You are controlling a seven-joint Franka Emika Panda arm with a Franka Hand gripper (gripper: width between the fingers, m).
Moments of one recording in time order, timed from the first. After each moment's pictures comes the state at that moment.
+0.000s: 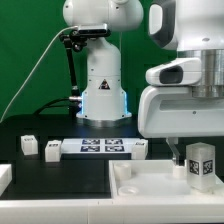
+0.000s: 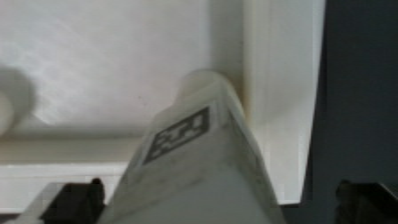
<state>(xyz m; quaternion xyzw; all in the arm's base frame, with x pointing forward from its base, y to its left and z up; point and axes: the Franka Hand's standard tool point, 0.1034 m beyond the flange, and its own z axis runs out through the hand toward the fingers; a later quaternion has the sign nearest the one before) 0.625 0.121 0.071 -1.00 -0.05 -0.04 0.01</state>
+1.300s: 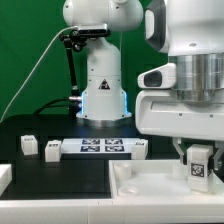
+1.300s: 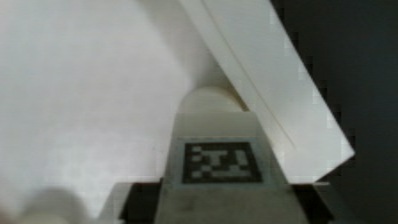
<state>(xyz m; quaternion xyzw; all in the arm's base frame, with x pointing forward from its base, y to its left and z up) 0.624 0.118 0.067 -0.90 0.43 -0.01 0.04</state>
